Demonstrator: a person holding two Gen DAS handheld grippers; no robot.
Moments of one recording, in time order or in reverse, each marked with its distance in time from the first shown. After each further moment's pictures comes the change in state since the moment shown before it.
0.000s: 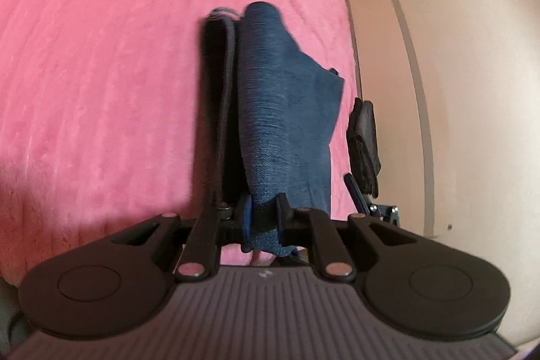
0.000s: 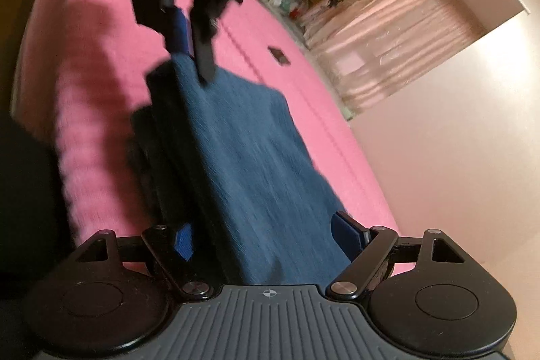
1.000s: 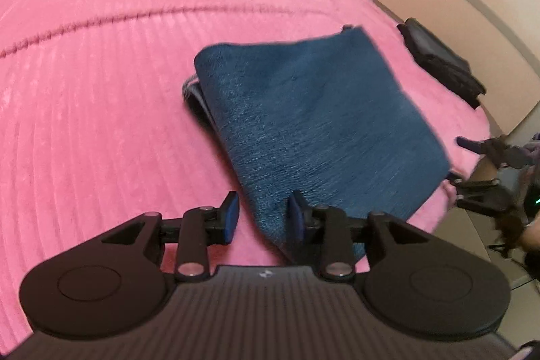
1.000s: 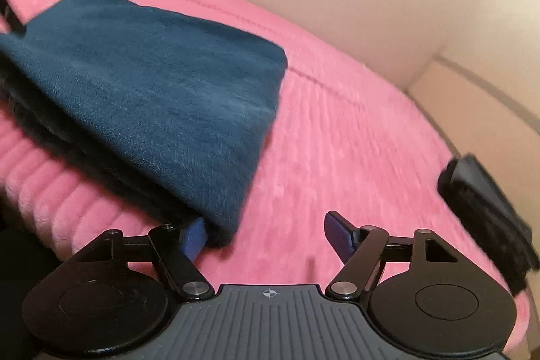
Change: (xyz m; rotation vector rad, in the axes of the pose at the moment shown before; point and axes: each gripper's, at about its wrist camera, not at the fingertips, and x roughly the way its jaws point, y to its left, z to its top) left arm 0.026 -0.048 -0.016 0.728 -0.089 0.435; right arm 0.003 -0.091 -0.153 0.652 0.359 -0.104
